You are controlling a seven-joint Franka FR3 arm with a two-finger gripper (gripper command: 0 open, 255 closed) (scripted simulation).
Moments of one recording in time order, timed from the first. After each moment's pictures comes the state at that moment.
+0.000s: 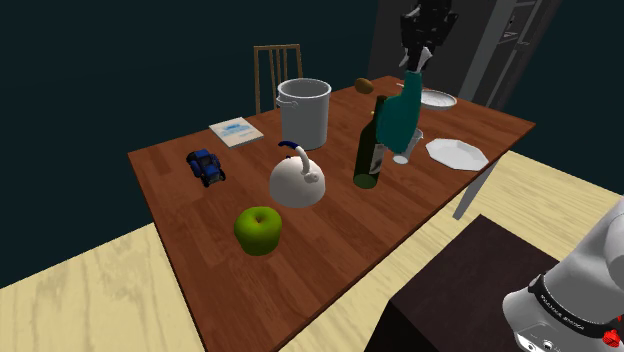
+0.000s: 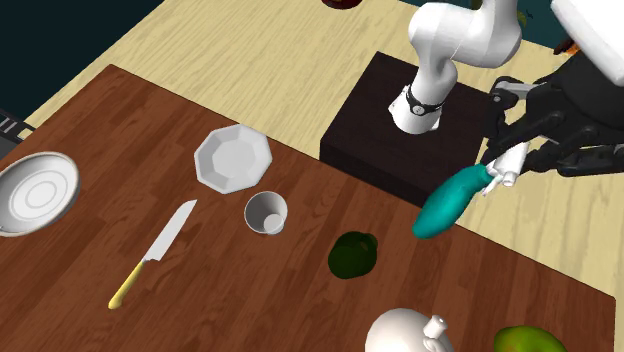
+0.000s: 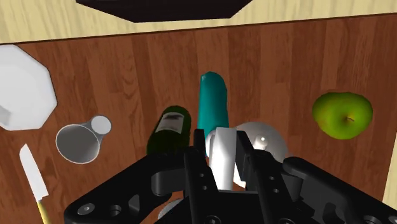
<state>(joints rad) 0.08 -0.27 0.09 -1.75 0.03 1.48 0.27</state>
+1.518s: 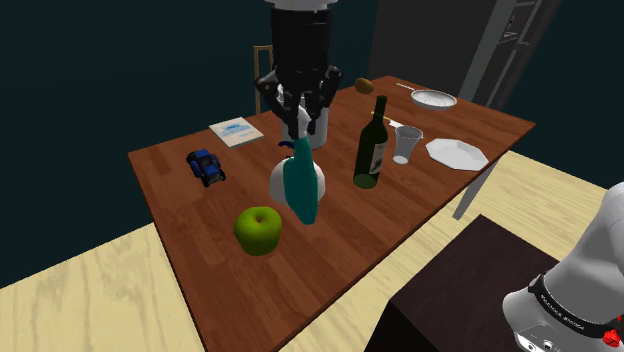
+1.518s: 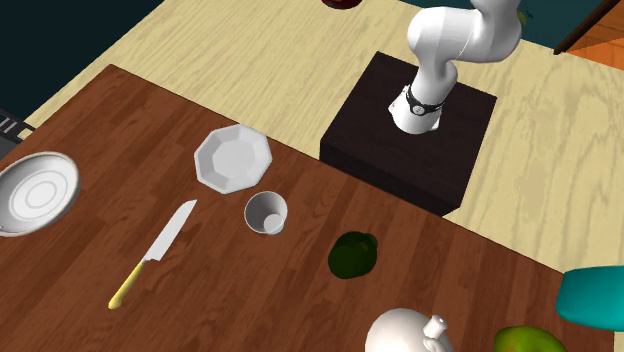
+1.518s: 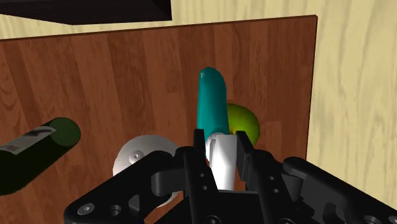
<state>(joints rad) 0.32 0.12 0.42 -1.46 -0.04 1.57 0.84</state>
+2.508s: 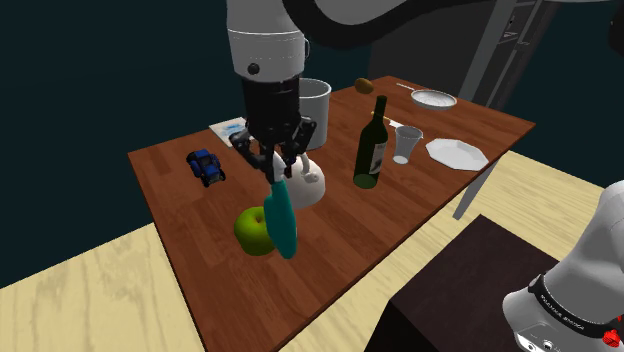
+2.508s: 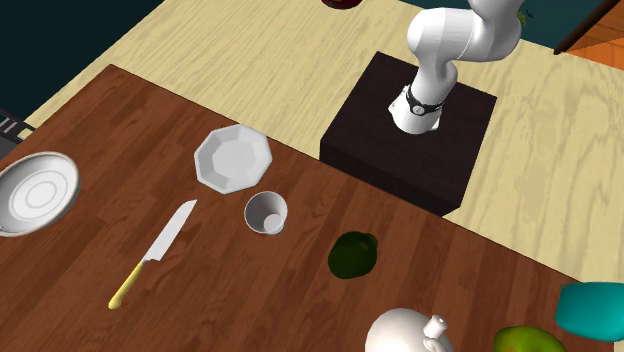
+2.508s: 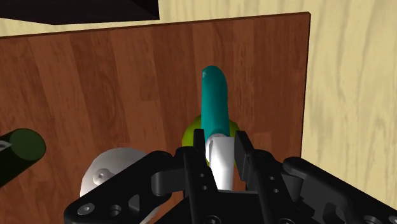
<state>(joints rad) 0.38 0.22 0.45 -1.53 -0.09 1.72 0.93</state>
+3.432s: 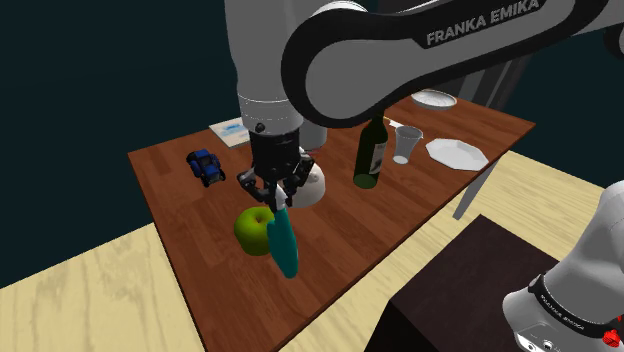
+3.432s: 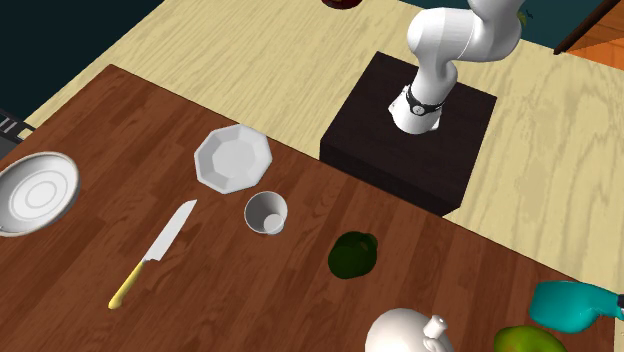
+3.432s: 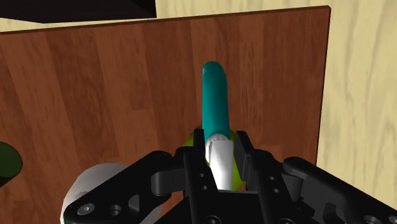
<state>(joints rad) 0.37 0.23 0.44 -1.70 -0.10 1.90 0.94</state>
